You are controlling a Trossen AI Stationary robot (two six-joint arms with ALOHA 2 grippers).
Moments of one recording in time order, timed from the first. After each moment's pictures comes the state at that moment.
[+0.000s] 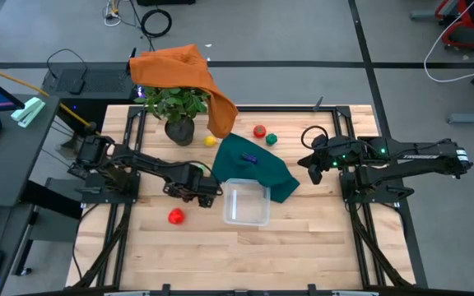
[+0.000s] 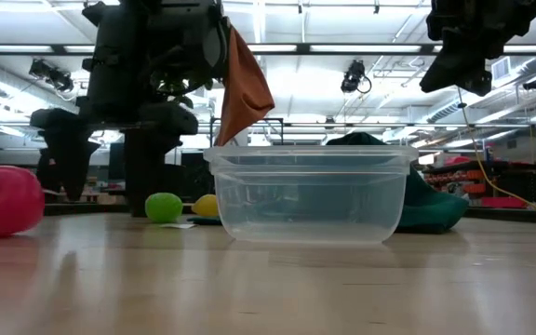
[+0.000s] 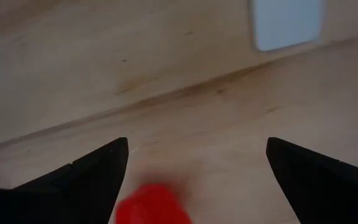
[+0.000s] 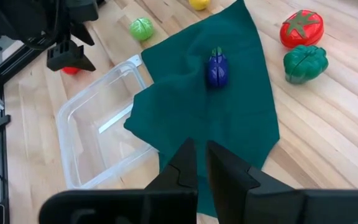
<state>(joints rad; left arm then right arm) -0.14 1.70 1.06 -0.90 0.03 -1.38 -0.04 0.72 0.71 -0.66 0.12 0.61</state>
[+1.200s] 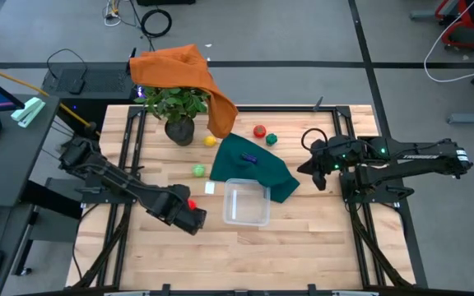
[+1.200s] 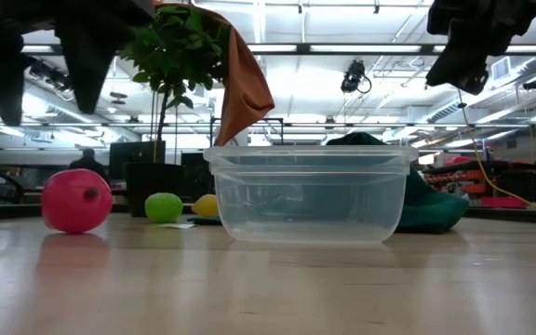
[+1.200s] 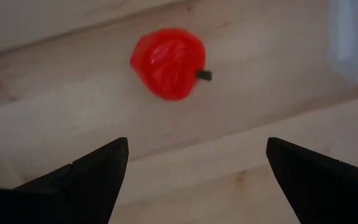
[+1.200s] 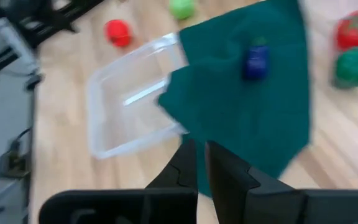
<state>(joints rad) -0.50 1.59 1.21 -1.07 -0.16 -1.80 -0.04 0.72 0.71 -0.64 -0.05 0.46</state>
